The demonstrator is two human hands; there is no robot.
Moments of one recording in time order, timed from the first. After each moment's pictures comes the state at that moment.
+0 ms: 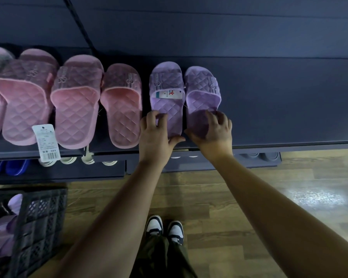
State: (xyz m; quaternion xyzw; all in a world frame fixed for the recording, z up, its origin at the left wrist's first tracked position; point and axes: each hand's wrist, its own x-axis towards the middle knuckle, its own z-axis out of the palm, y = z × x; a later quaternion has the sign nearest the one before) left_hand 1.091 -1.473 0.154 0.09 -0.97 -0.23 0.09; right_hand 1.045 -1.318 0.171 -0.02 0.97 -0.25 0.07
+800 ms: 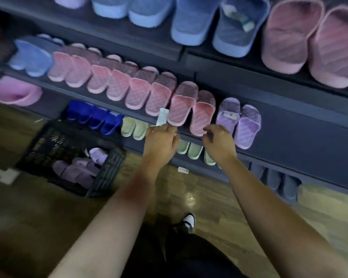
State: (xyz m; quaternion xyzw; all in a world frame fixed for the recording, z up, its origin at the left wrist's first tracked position) left_hand 1.305 -1.578 0.366 0.20 -0.97 -0.12 0.07; right_hand 1.199 -1.426 0.378 -0.25 0.91 -0.30 0.11
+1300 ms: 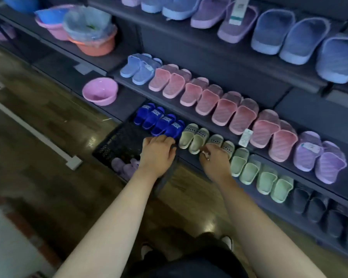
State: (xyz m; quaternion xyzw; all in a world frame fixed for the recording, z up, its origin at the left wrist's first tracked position) left_hand 1.580 -1.795 0.405 0.29 -0.94 -0.11 0.11; right_hand 1.442 -1.658 0.385 -0.36 0.87 -0.30 0.15
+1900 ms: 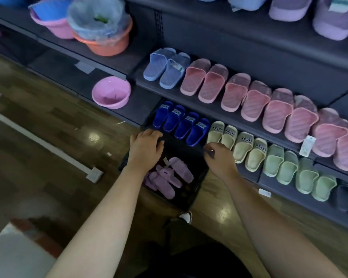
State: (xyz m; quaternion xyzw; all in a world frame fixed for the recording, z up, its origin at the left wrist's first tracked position) left_hand 1.648 -2.067 0.373 0.32 -0.93 -0.15 0.04; right_hand 1.496 -1.887 0.336 -0.32 0.88 -0.29 0.19
